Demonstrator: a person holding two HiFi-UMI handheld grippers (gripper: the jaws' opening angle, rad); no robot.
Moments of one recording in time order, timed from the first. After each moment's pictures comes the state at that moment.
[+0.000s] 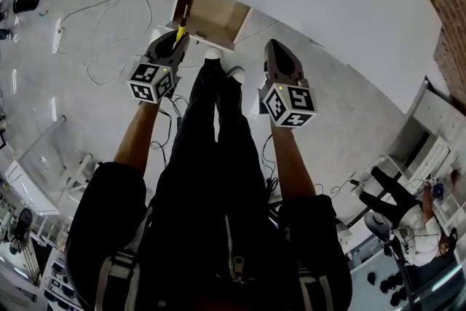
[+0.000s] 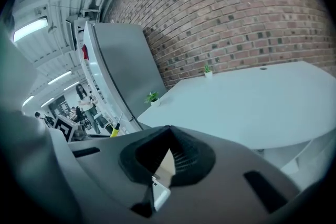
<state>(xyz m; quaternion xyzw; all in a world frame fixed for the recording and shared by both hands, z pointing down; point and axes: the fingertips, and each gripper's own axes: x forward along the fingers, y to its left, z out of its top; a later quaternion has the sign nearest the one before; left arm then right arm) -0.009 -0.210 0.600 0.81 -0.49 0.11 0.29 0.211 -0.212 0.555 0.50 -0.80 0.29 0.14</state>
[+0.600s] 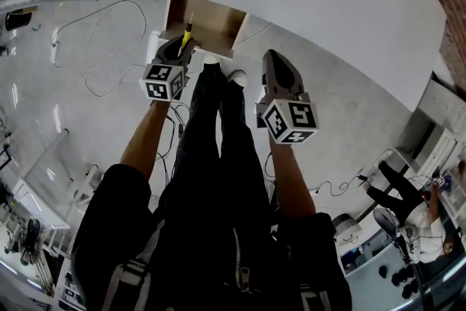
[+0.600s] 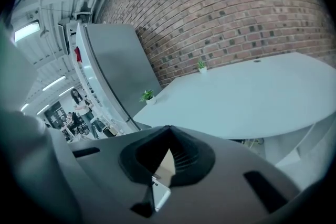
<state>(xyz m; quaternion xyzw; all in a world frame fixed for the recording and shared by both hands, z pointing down) 0.008 -0.225 0.705 0.80 -0.49 0.17 0.32 0.212 -0.209 0.575 0.52 -0.78 0.32 0.13</state>
